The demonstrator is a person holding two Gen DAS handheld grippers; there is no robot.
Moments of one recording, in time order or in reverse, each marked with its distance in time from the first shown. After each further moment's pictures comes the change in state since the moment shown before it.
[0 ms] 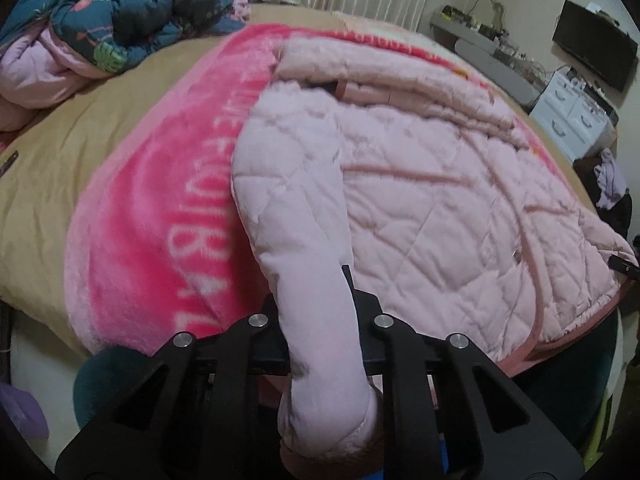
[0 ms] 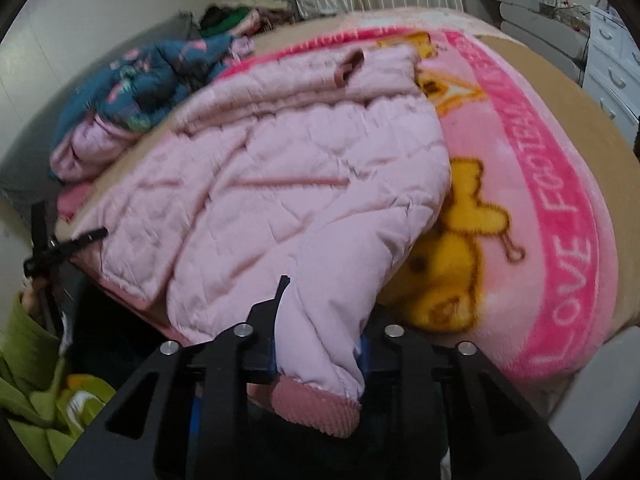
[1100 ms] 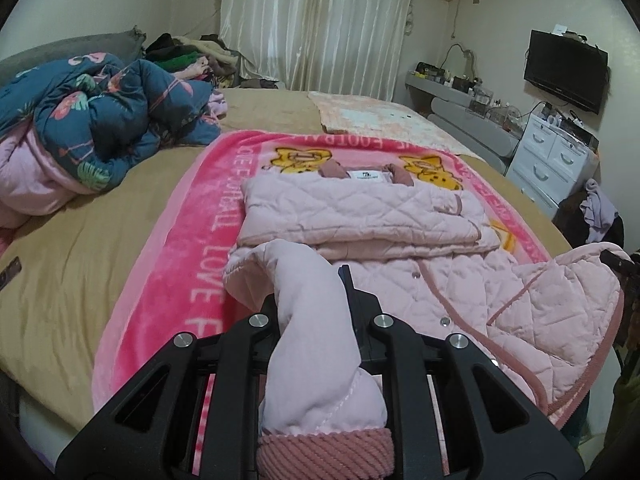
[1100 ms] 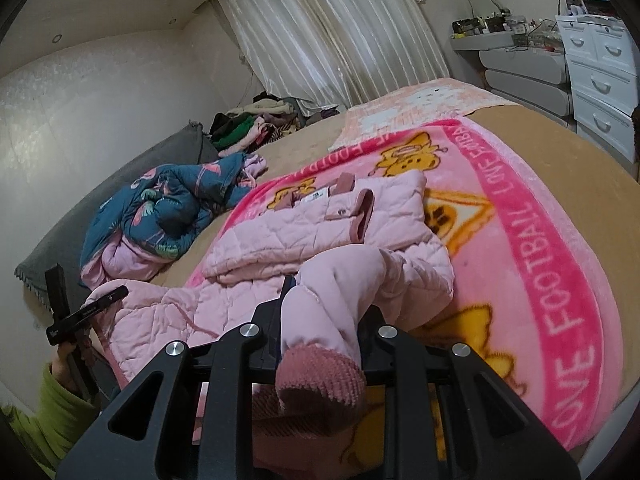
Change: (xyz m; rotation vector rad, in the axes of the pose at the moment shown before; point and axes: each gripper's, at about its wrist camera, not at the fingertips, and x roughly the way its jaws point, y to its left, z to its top) left arm -0.044 -0.052 0.123 0.092 -0.251 -0.016; right arm -0.039 -0.014 0.104 0.131 -0.324 0.091
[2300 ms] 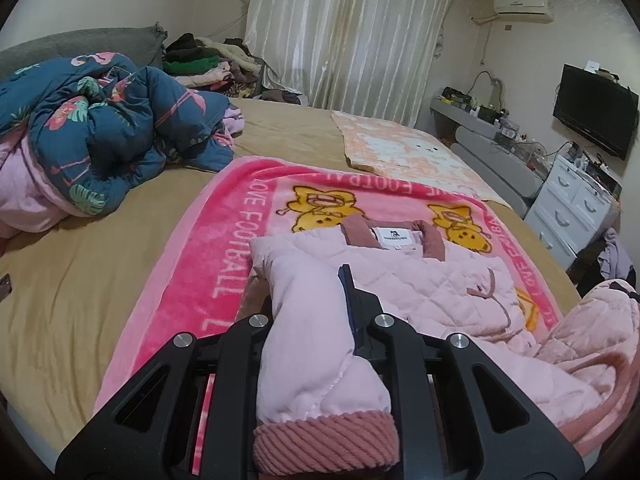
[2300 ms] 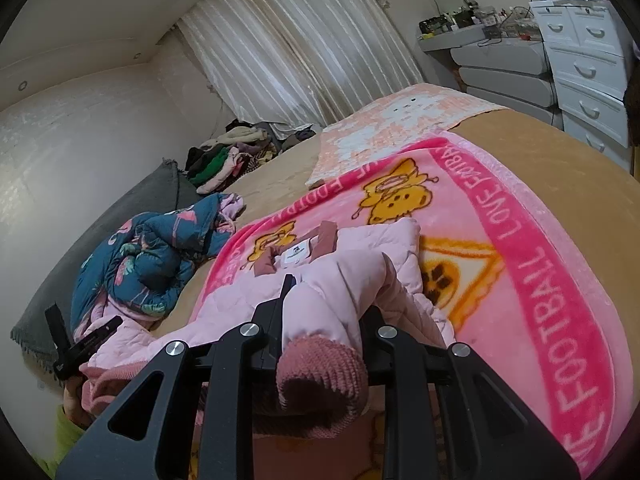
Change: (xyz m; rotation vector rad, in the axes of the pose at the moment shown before) left arm 0.071 0.025 0.097 -0.097 -0.045 0.045; right arm 0.072 -0.033 0.098 0.137 -0.048 -0.050
